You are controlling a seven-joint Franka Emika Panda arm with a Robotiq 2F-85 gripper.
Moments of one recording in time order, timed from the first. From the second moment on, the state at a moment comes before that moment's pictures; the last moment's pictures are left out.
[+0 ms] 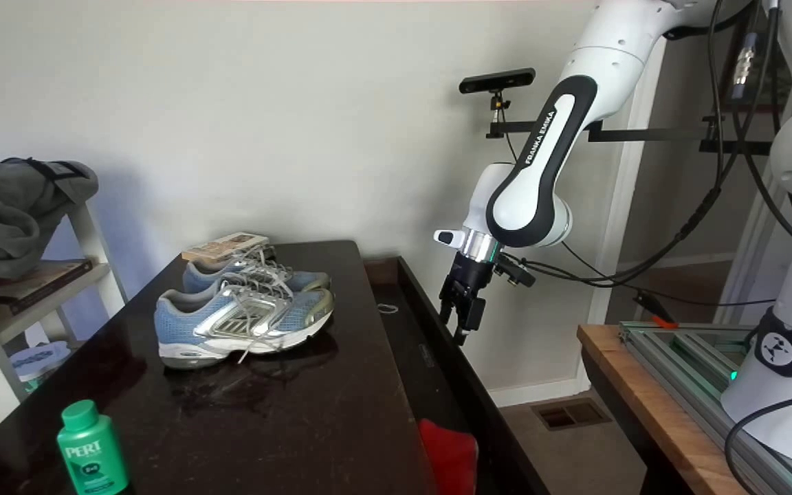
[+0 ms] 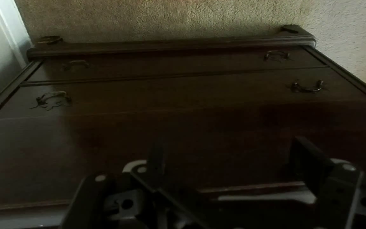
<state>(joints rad) -1.36 0.60 0.59 -2.51 -0.22 3.11 -0.90</state>
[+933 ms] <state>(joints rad) -1.42 0.68 0.78 -2.41 -0.22 3.19 -0.85</state>
